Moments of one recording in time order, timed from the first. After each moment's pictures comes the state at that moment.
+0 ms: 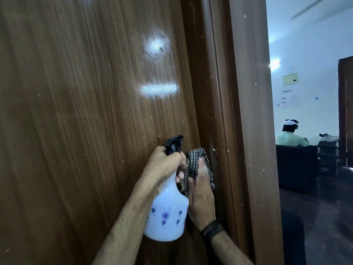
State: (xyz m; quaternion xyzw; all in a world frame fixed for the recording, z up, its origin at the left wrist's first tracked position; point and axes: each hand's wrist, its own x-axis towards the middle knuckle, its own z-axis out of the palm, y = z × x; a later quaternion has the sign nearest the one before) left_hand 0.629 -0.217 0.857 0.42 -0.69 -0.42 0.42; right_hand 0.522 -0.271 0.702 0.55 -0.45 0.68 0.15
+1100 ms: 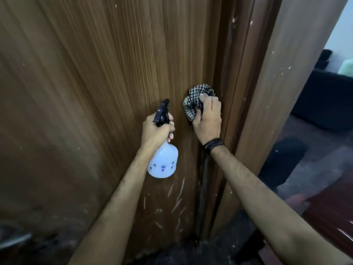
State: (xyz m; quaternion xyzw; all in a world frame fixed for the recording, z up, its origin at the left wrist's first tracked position) left_hand 0.649 -0.164 0.645 0.54 -0.54 -0.38 0.52; right_hand 0.489 -0.235 0.601 0.64 -0.50 0.57 0.16
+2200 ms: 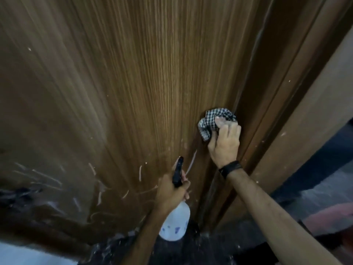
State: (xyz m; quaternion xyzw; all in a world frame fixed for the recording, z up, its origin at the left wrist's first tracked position) left_hand 0.633 -0.098 0.294 0.64 -0.42 -0.45 0.46; right_hand 0.477 -0.232 0.335 0.71 -0.47 0.51 0.16
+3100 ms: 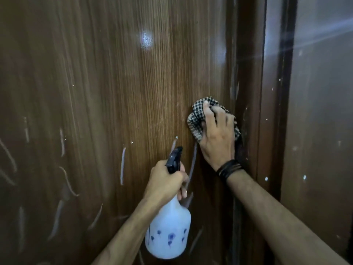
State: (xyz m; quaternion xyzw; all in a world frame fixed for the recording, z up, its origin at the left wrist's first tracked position) left_hand 0.633 -0.154 0.155 0.55 -0.56 -0.27 0.56; right_hand 0.503 -0.275 0.195 0.64 -0.33 0.61 0.32
